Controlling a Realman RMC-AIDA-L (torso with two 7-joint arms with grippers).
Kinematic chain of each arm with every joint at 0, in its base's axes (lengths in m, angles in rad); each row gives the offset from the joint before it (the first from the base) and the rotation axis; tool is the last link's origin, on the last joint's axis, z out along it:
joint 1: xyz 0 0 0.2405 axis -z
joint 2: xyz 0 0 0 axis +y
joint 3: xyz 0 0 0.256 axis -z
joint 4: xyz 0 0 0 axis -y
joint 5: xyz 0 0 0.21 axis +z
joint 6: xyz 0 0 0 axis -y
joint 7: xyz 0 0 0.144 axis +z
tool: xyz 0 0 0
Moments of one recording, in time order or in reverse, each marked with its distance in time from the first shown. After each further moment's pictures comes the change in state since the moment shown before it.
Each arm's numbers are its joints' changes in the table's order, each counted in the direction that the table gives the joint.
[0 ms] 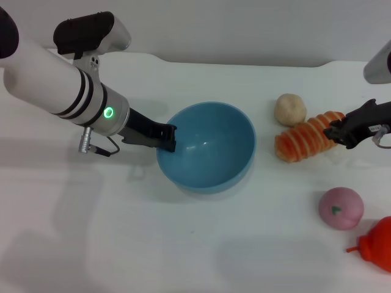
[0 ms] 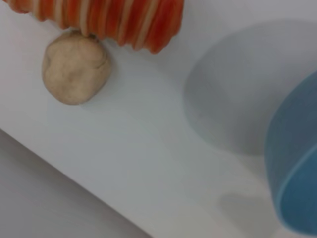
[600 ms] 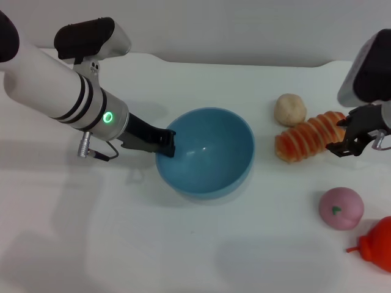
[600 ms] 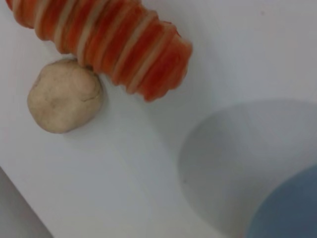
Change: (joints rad) left arm -0.004 -0.003 0.000 0.012 0.000 0.007 0.012; right arm -0.055 0.000 0.164 -0.013 -0.176 -0.027 -0.010
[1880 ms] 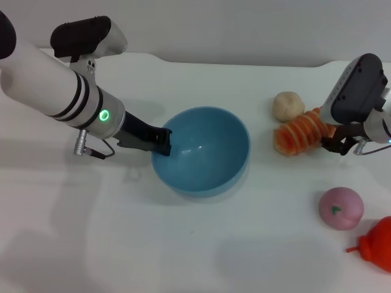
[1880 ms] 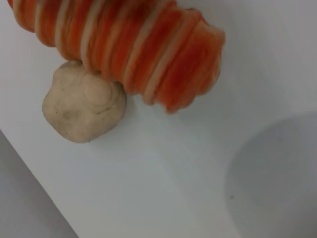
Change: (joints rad) left arm 0.008 0.012 0.002 0.014 0.000 -0.001 0.000; right arm -0.031 0.011 0.128 -0.281 0.092 -0.425 -0.002
